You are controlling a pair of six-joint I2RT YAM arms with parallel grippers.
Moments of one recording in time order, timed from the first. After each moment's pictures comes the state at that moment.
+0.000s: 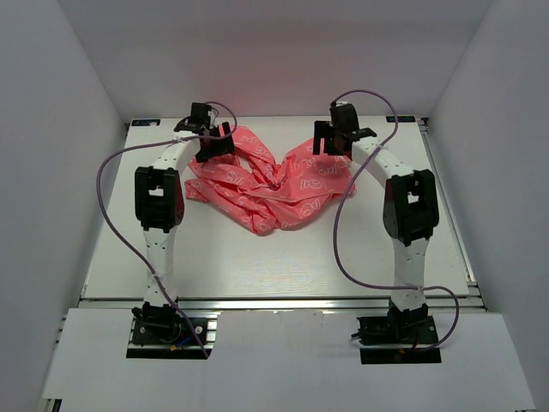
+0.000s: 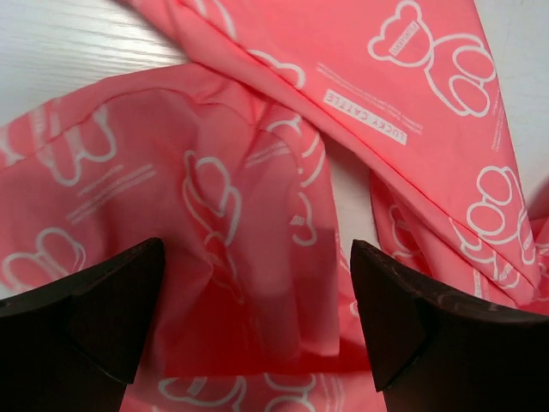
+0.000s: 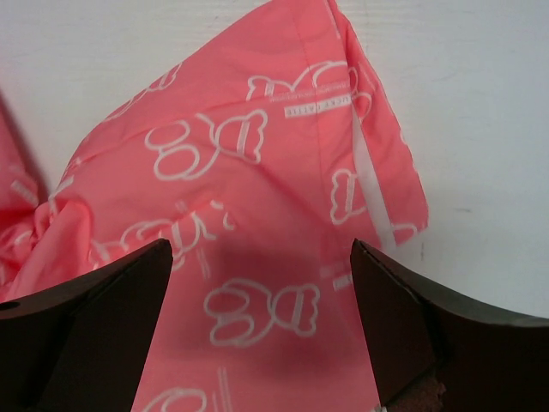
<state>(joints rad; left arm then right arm) -0.14 2.32 2.02 -0.60 0.10 -0.35 0.33 2.08 1.74 -0.40 0.11 0.23</state>
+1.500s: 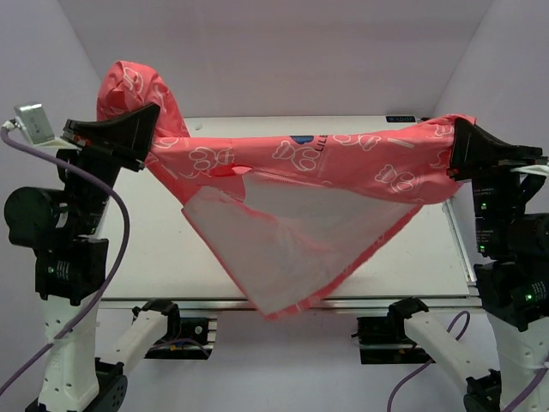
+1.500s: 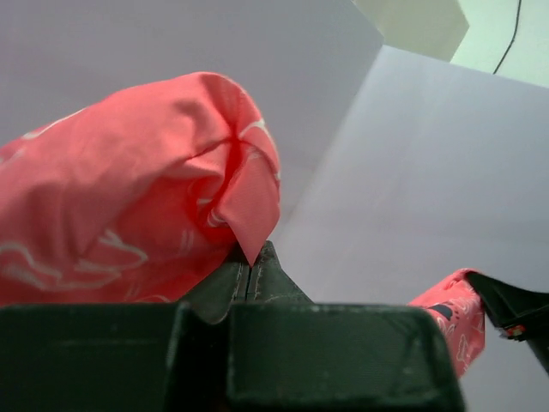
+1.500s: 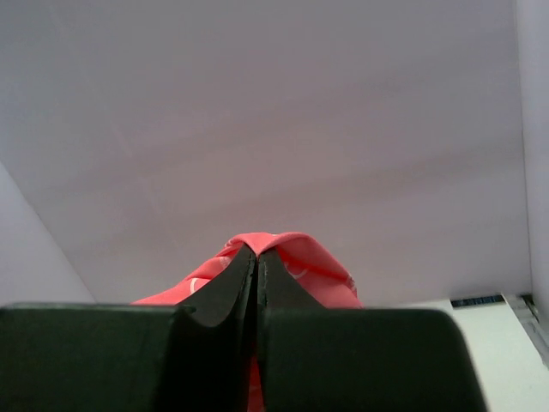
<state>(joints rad) -0.18 0.82 1.52 -0.16 0.21 -0.64 0.35 0.69 1.39 -0.20 0.25 0.24</state>
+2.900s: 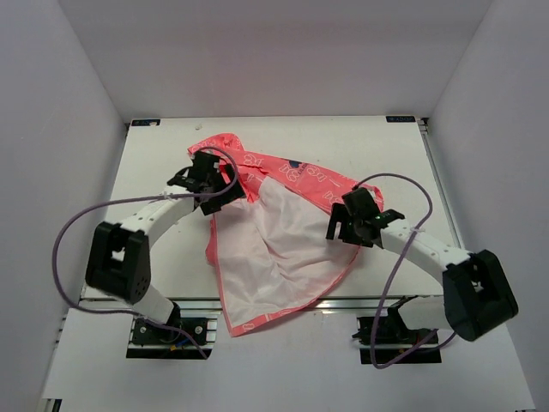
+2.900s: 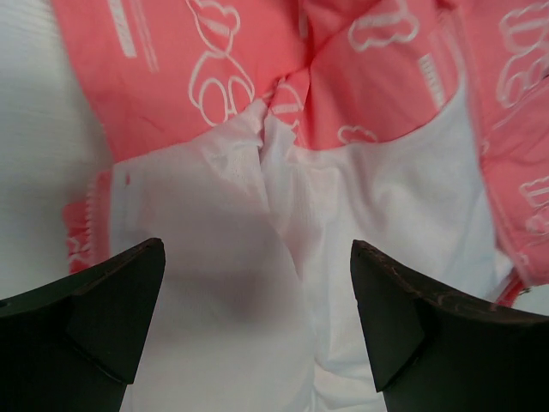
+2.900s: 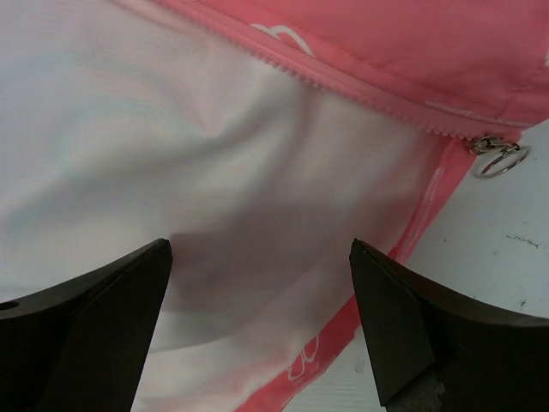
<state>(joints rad) -0.33 1.51 1.07 -0.43 -0.01 -0.72 0.51 1.27 0.71 -0.45 0.12 0.59</state>
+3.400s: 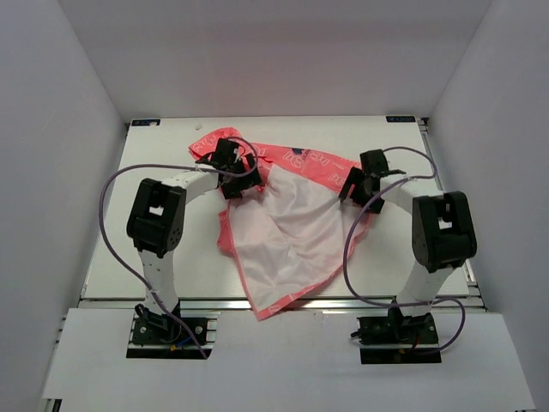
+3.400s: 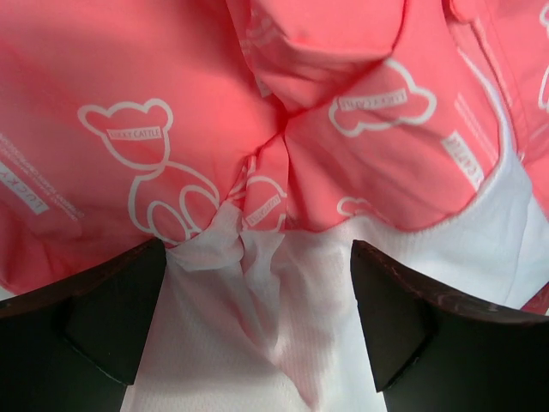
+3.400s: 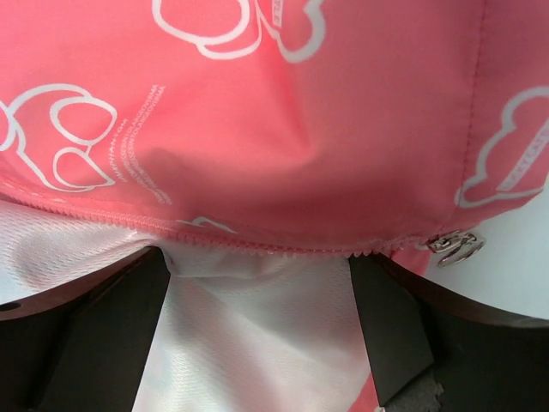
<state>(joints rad) -0.35 1.99 1.35 -0.28 0.14 -0.65 0.21 1.76 1.07 -0.39 0.07 0.58</state>
